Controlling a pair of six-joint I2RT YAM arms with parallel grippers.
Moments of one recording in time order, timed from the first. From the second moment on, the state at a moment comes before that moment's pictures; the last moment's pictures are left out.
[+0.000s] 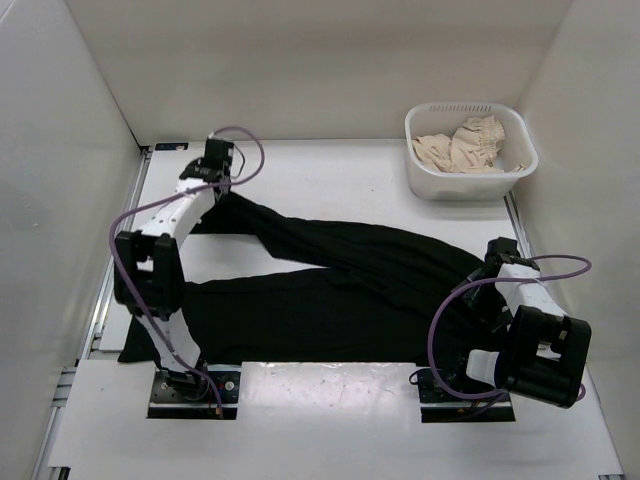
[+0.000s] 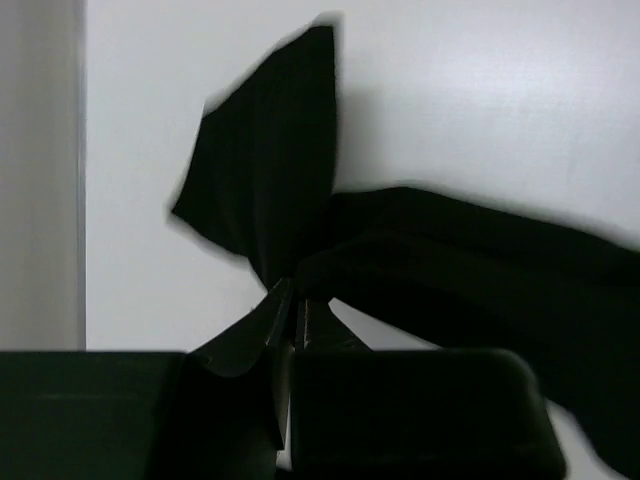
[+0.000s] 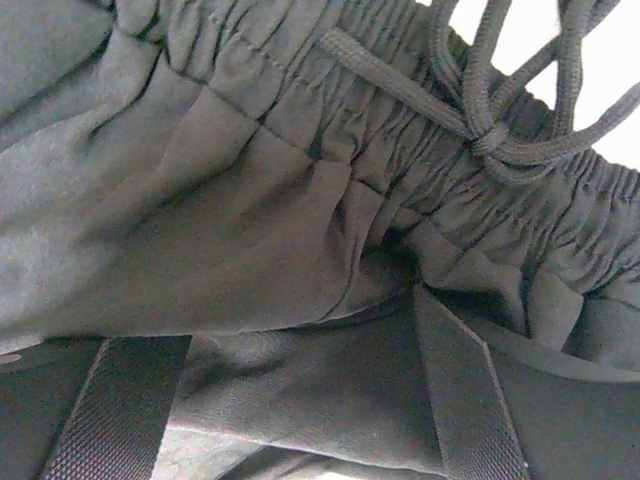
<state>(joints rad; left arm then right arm) -0.16 1.86 1.56 -0.56 -0.46 0.00 -0.24 1.25 0.61 -0.81 0.12 0.65</state>
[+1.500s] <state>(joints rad) 0.10 1.99 1.39 -0.91 -0.14 0.00 -0.26 1.85 1.21 -0.80 0.17 0.72</state>
